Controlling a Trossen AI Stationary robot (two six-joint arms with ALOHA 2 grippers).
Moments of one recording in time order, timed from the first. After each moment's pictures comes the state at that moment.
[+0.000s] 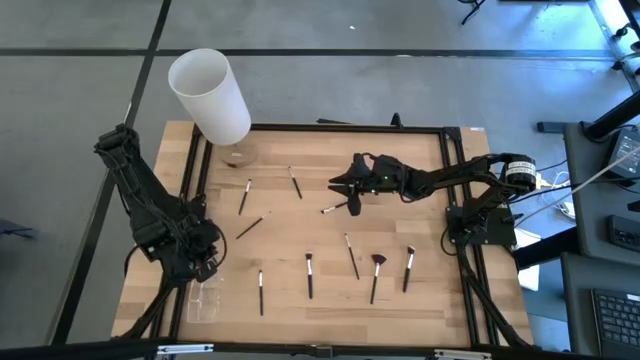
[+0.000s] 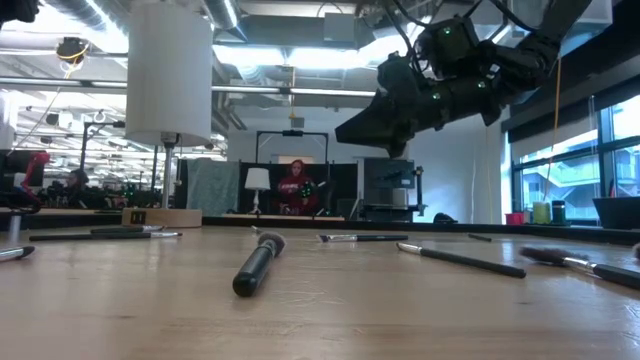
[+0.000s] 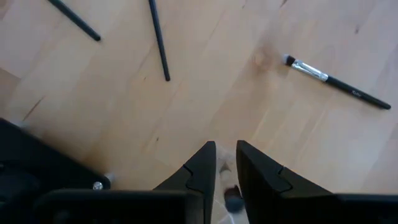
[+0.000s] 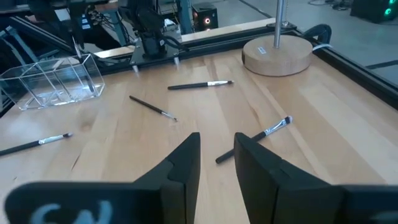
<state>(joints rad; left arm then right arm) -0.99 1.05 0.79 -1.15 -0.37 -1.56 -0.25 1.56 0.64 0.71 -0.13 0.10</state>
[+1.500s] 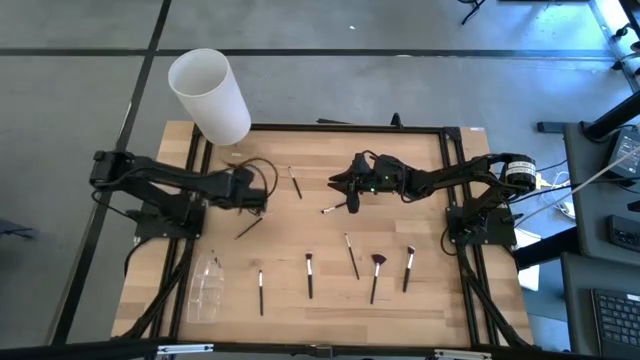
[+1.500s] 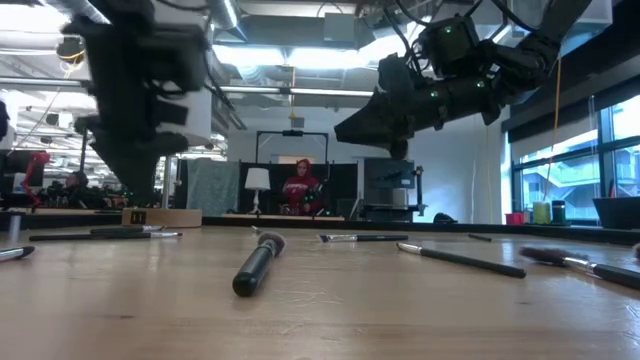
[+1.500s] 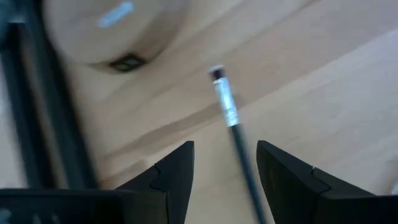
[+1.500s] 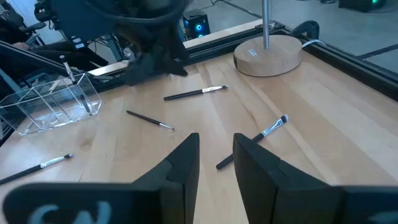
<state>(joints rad) 0.06 1.33 0.71 -0.92 -0.52 -1.01 -0.25 1.56 0.64 0.72 -0.10 0.21</state>
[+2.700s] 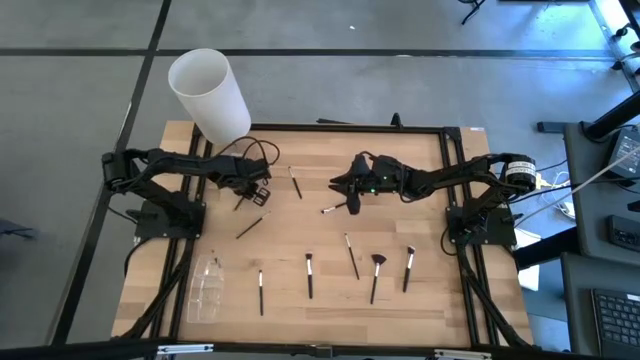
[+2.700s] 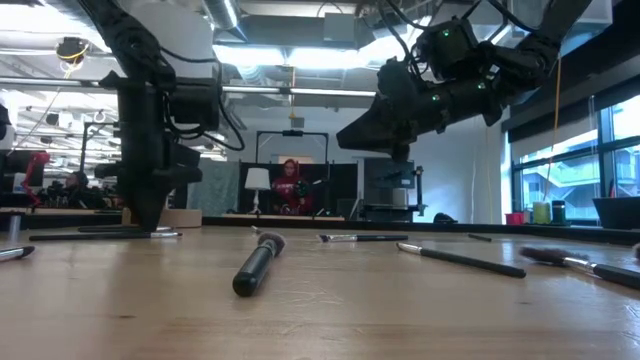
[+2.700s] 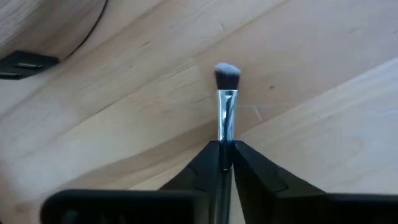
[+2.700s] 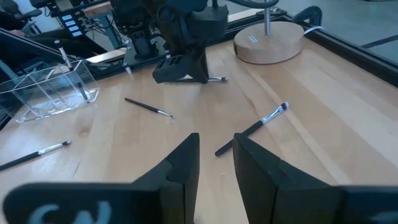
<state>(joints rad) 0.41 1.45 0.60 -0.60 -0.20 -0.67 -0.25 1.56 0.64 0.68 -0.12 0.20</state>
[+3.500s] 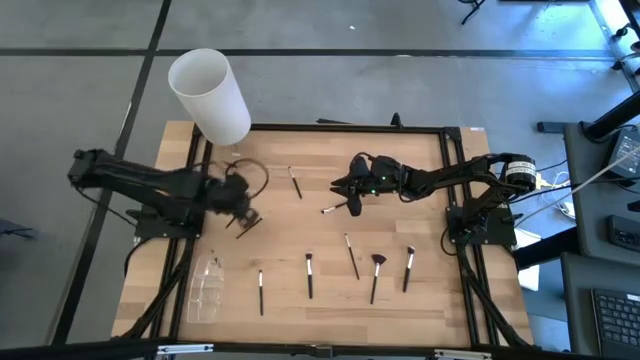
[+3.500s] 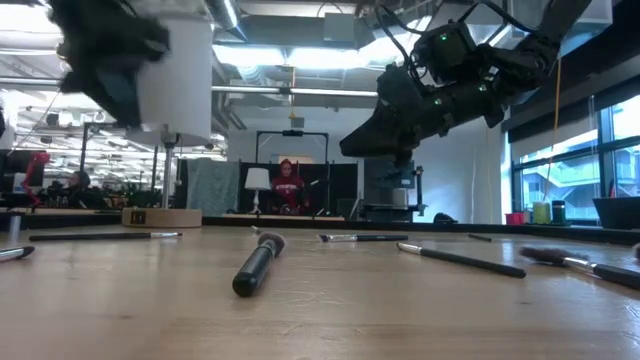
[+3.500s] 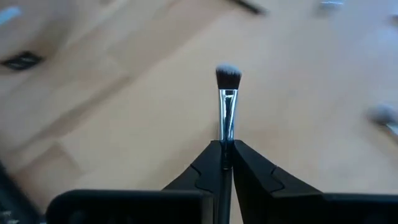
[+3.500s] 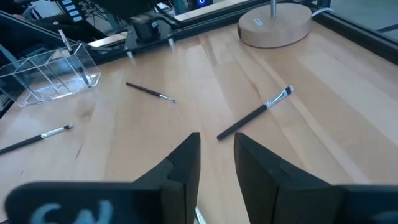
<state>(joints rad) -0.19 1.00 0.81 -1.00 -0.34 -1.04 -0.25 1.56 0.64 0.62 -0.13 0.18</state>
